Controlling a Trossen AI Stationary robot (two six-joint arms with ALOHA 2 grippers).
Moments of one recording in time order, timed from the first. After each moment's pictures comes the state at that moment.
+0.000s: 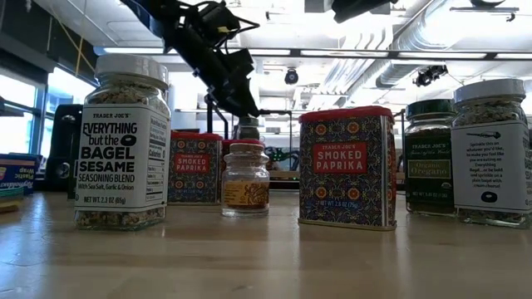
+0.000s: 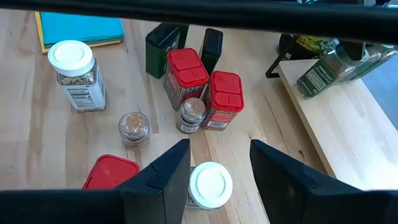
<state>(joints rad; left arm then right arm) 0.42 1.60 1.13 -0.23 -0.09 0.02 0.49 1.56 1.34 -0.74 0.65 0.43</state>
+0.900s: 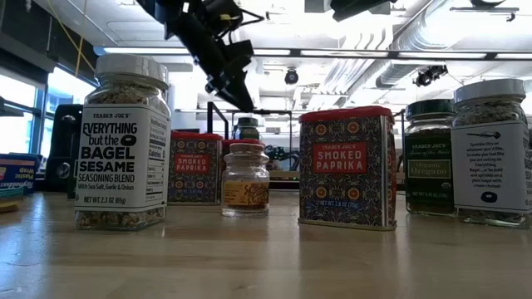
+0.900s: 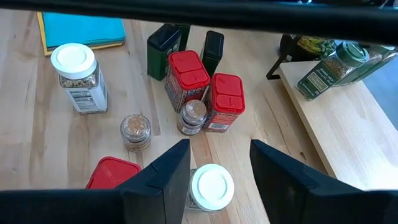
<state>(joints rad) 0.42 1.60 1.24 -0.41 -0.11 0.11 0.49 1.56 1.34 -0.74 0.65 0.43</state>
